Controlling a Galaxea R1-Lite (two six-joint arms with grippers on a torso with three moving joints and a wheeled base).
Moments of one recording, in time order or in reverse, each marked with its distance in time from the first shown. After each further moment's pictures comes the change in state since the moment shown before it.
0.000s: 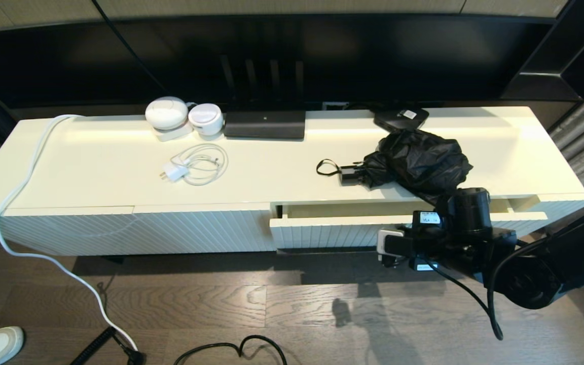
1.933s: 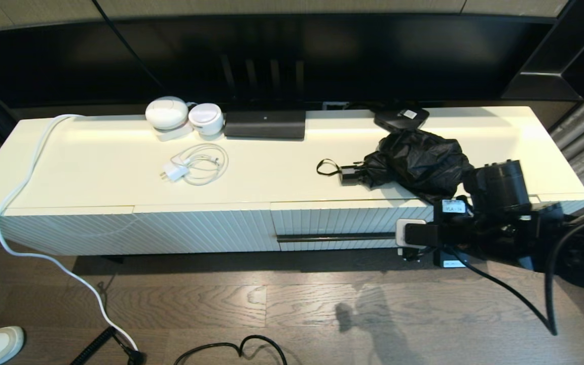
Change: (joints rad) left arm 0.000 0.000 0.000 0.000 0.000 0.000; right arm -0.004 -0.239 -0.074 0.415 -0.007 0.014
